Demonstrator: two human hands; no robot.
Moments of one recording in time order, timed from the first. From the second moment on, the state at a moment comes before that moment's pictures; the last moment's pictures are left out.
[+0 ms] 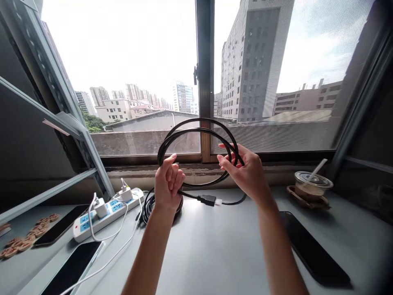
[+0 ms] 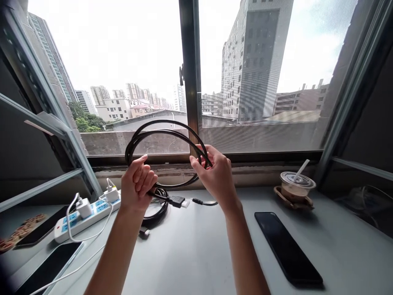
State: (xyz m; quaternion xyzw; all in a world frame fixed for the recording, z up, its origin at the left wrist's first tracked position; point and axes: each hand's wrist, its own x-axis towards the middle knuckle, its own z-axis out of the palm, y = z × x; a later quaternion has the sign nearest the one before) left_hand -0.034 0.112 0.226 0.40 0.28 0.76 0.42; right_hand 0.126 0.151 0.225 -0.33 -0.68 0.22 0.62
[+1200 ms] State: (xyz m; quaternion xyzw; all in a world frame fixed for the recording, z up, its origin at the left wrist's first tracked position) left_hand -0.021 0.123 0.203 0.66 0.39 0.06 0.64; right_hand 0.125 0.101 0.232 -0.16 -0.54 0.48 0.67
